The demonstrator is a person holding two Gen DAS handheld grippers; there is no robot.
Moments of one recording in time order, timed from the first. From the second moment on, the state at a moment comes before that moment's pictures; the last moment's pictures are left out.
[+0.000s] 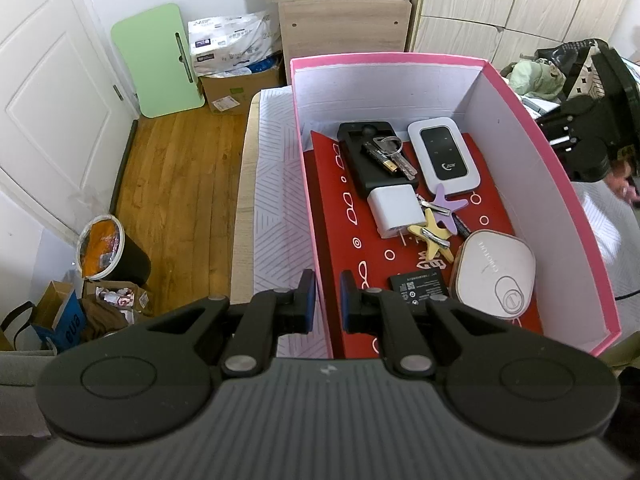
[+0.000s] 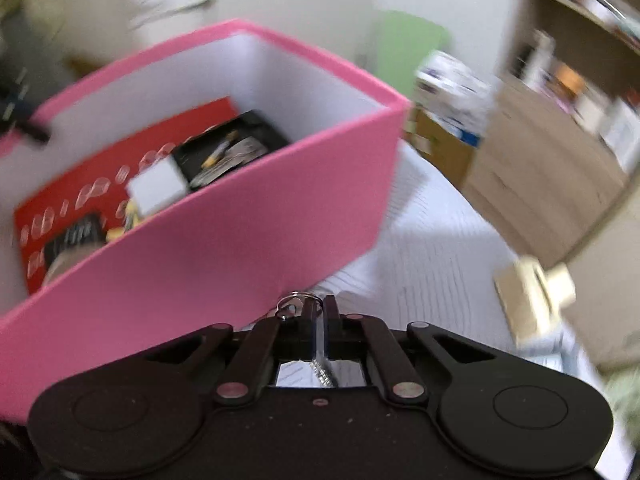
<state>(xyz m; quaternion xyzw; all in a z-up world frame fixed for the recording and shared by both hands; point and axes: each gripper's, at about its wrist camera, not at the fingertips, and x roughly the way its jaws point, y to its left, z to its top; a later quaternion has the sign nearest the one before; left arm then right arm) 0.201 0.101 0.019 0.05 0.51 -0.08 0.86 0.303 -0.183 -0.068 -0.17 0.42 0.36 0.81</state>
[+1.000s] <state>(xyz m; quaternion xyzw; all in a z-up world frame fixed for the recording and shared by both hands) 0.200 0.102 0.020 0.05 0.50 -0.09 0.86 0.208 -0.194 0.059 -0.10 0.24 0.34 0.91</state>
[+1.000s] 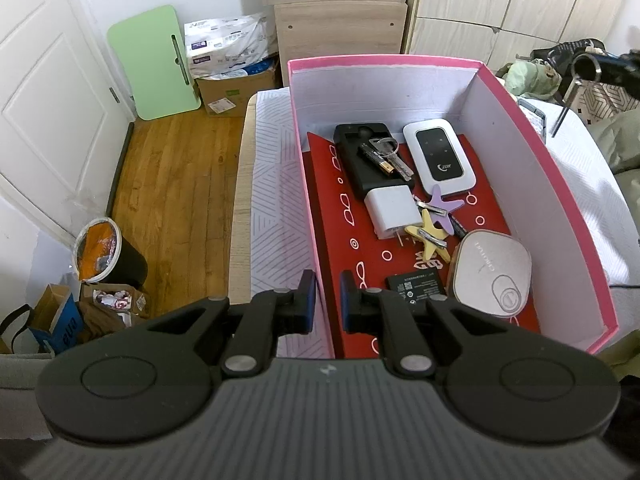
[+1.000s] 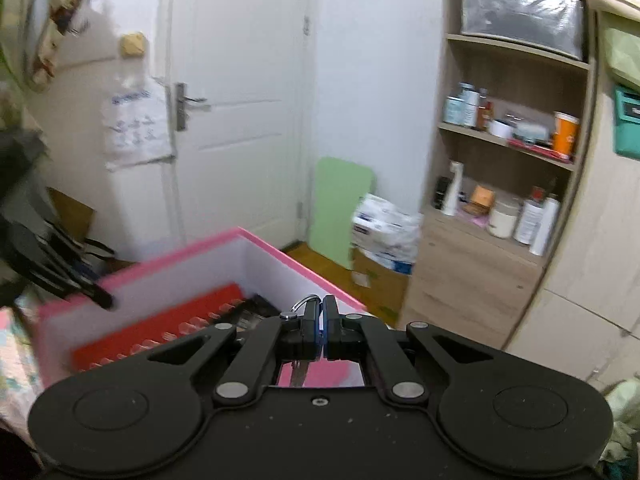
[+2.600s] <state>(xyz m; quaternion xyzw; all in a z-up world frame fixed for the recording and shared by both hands) 0.193 0.106 0.021 0.05 0.49 -0.09 0.87 0.250 -0.246 0.047 0.05 0.40 0.26 0.88</state>
